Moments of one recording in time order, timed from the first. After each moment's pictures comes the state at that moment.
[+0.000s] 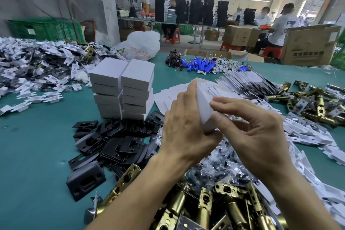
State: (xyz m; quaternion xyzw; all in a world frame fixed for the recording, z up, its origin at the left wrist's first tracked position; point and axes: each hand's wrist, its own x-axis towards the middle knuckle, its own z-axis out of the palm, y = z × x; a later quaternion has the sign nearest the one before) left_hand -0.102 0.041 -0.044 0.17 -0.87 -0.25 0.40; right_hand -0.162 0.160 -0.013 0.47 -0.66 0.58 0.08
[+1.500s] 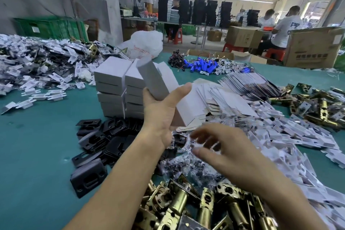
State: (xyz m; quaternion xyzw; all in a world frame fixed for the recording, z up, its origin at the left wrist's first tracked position) left_hand -0.098 0.001 -0.020 0.25 -0.44 -0.77 0.38; right_hand -0.162 0.154 -0.029 0.55 -0.77 0.31 -0.06
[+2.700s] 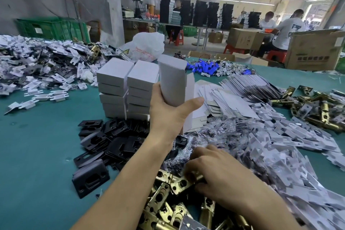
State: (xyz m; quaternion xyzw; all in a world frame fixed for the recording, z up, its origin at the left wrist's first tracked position) left_hand -0.105 -0.003 -0.036 0.19 -0.58 -0.65 0.45; right_hand -0.145 0.146 -0.048 0.63 -0.78 0.02 -0.04
